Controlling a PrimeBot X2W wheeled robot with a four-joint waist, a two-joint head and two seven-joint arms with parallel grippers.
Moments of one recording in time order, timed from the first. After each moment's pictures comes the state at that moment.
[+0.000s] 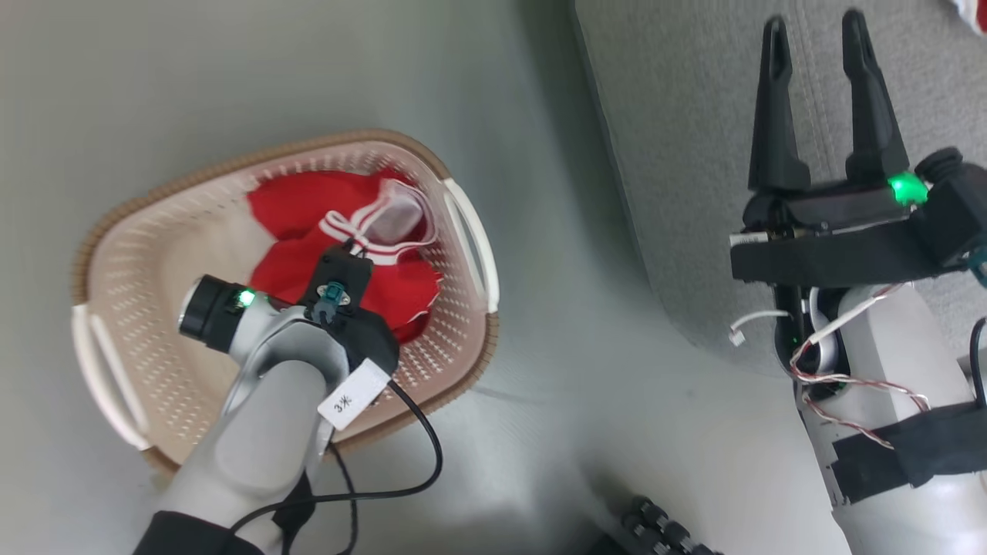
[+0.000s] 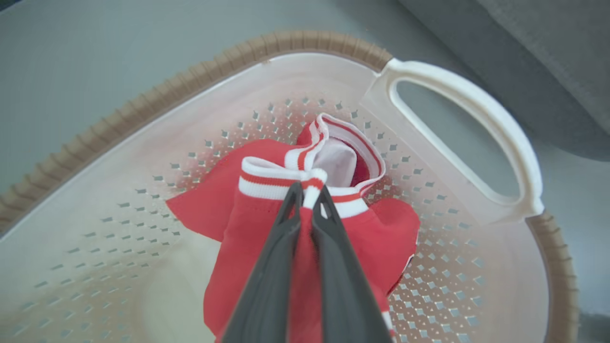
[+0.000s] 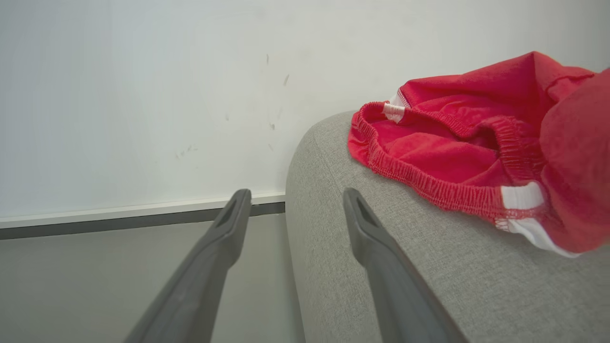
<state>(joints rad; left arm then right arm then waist) -0.76 0.08 -0.48 0.90 -0.11 0.08 -0.08 -0.65 -0.09 0.21 0.10 0.29 -0.04 -0.26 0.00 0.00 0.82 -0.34</state>
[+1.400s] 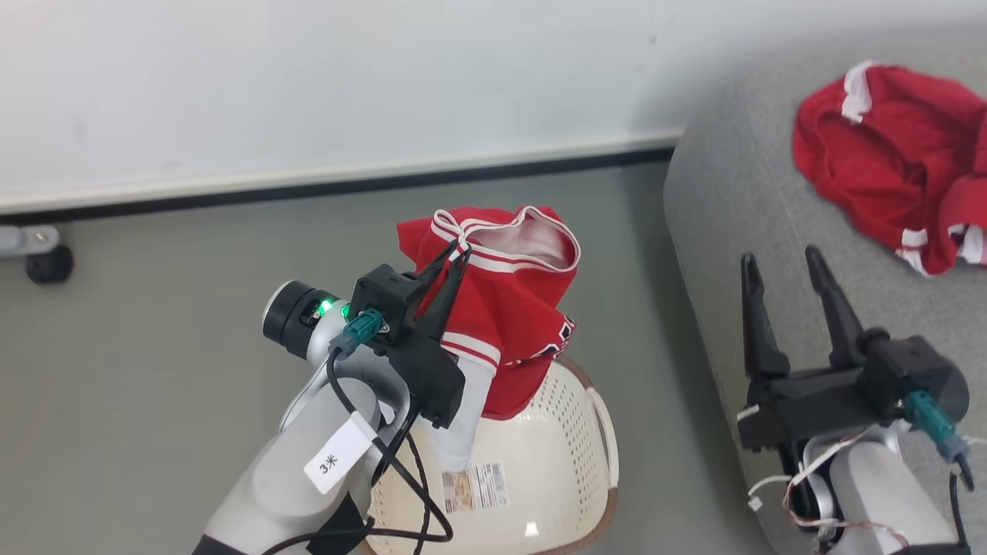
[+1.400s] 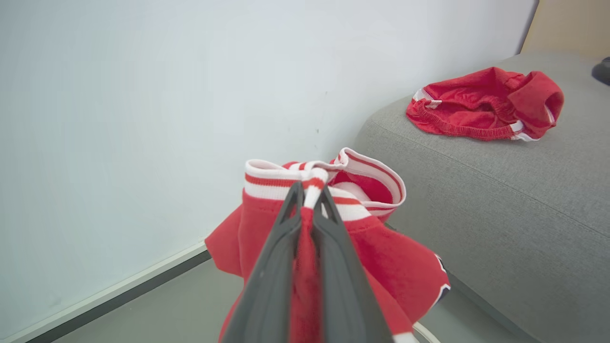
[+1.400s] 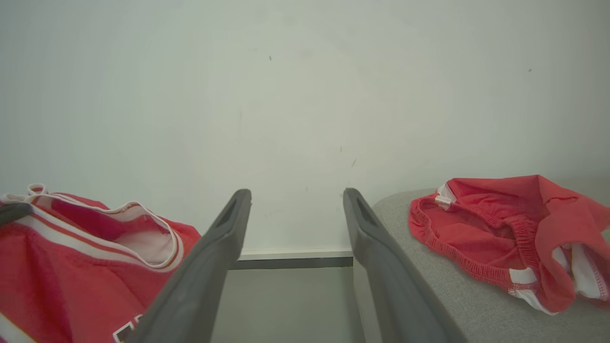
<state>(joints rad) -0.68 0.04 -0.56 0.69 -0.33 -0.07 -0.21 -0.33 -0.15 0.20 0.21 0.24 -0.03 -0.26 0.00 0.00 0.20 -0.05</state>
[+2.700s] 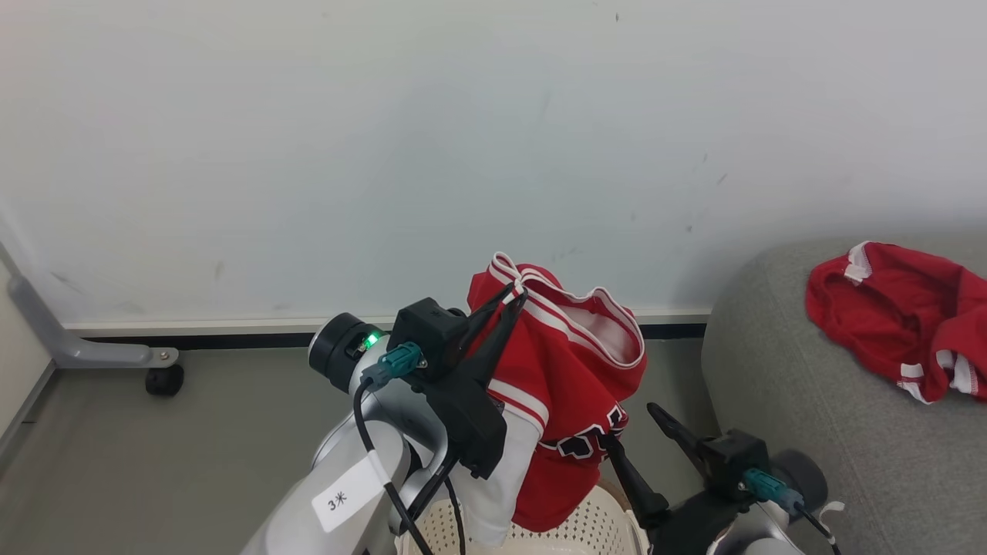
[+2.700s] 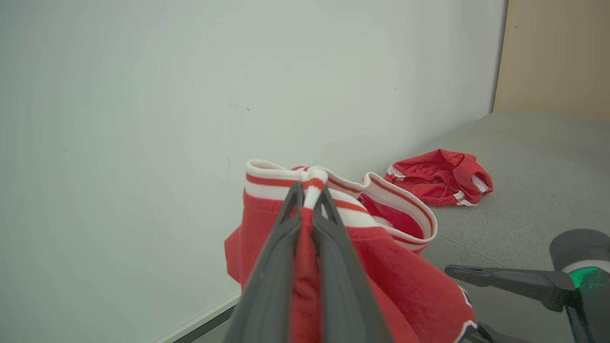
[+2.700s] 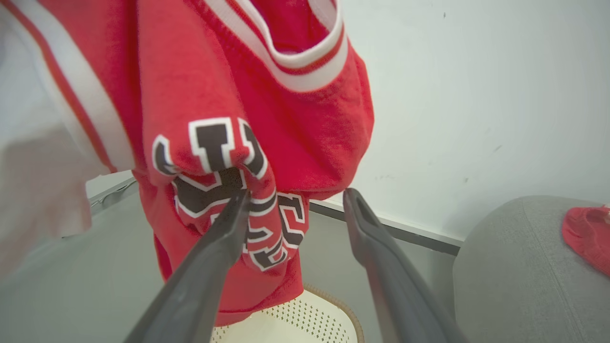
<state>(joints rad) -0.54 0.06 -0.60 0.41 -0.38 -0.09 -0.04 -0.23 -0.11 0.45 0.40 0.21 0.09 -0.14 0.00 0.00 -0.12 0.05</state>
